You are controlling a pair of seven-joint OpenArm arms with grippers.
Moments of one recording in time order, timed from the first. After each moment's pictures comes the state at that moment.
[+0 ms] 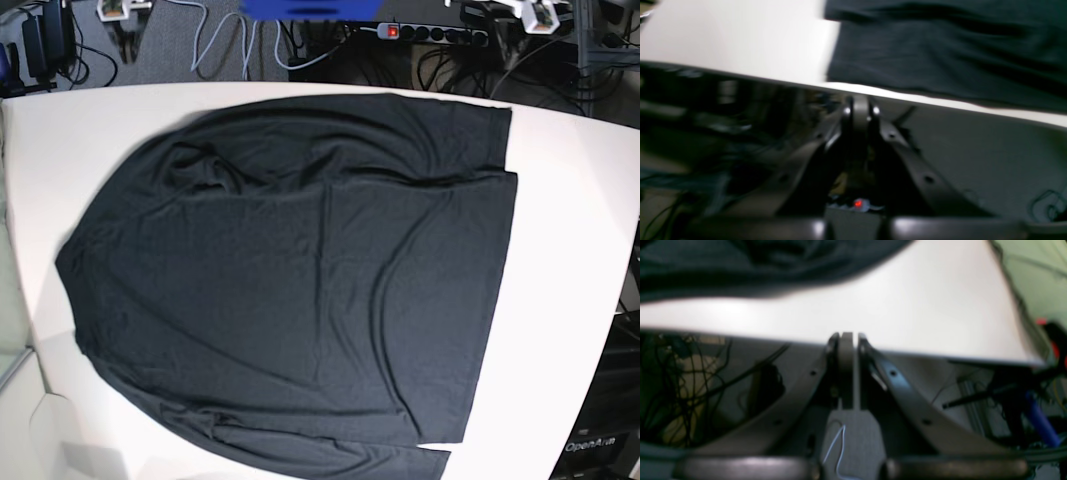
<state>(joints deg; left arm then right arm) 57.9 -7.6 -10.2 97.9 -15.1 -5.6 -22.7 -58.1 3.2 11.0 94.3 -0.2 0.0 30.9</state>
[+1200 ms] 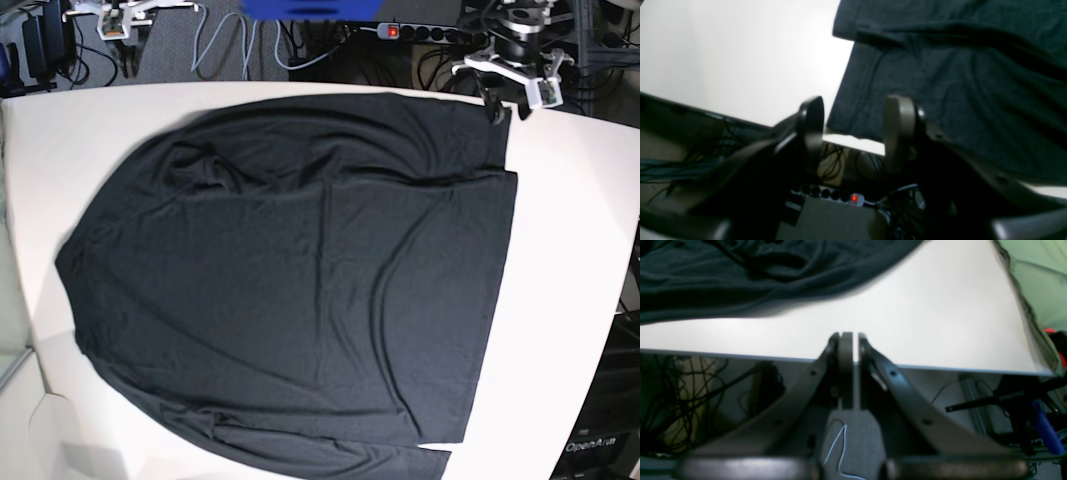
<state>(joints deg) 43.0 -4.5 -15.1 101.5 -14.9 -6.3 3.9 -55.7 3.2 10.8 95.7 -0.2 0.0 25.8</state>
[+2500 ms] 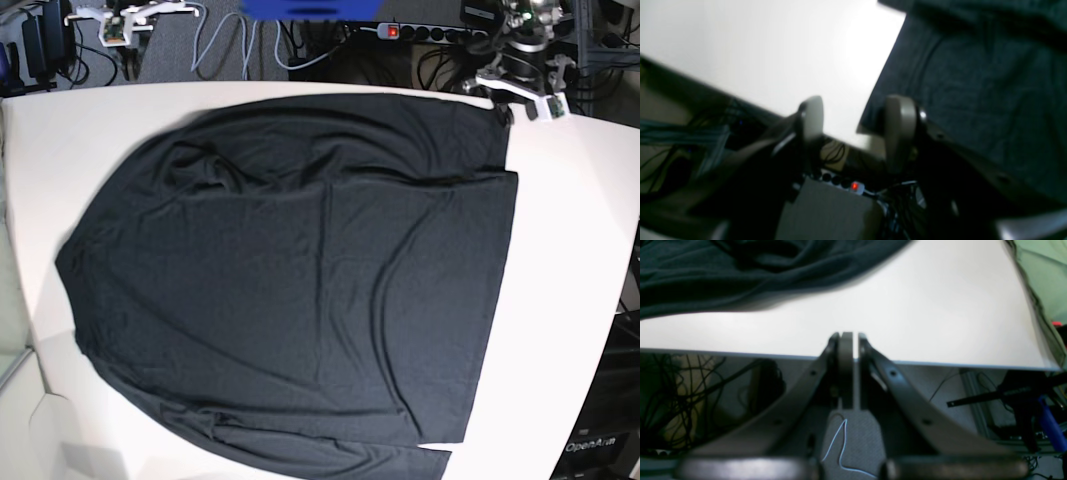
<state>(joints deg) 35.4 -2.5 -21.5 93.6 -14.9 -6.7 9.3 -54.1 3.1 11.0 94.9 -0.2 0.0 22.9</state>
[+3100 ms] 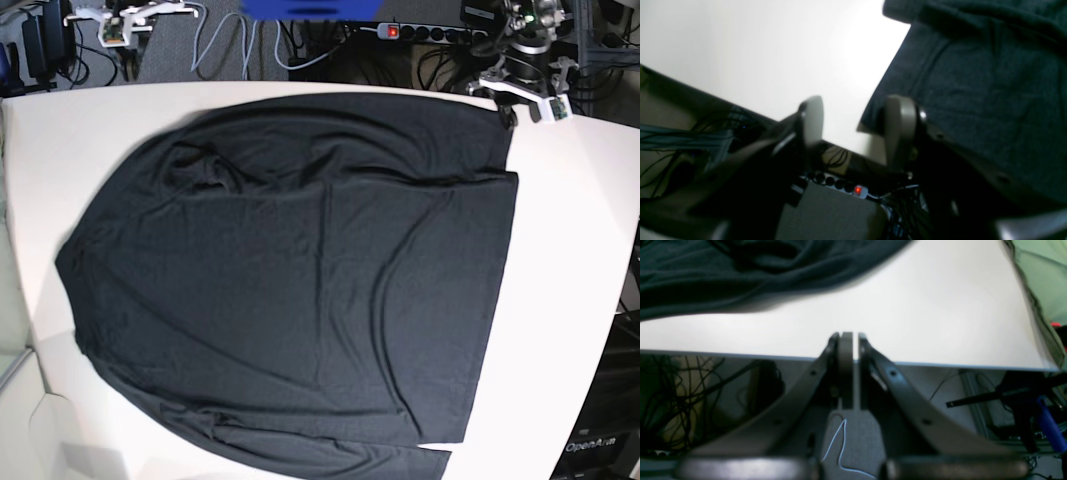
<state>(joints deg) 35.3 -2.7 -21.3 93.1 -14.9 -6.6 8.7 -54.0 3.1 11.1 94.9 -0.2 0.0 23.0</state>
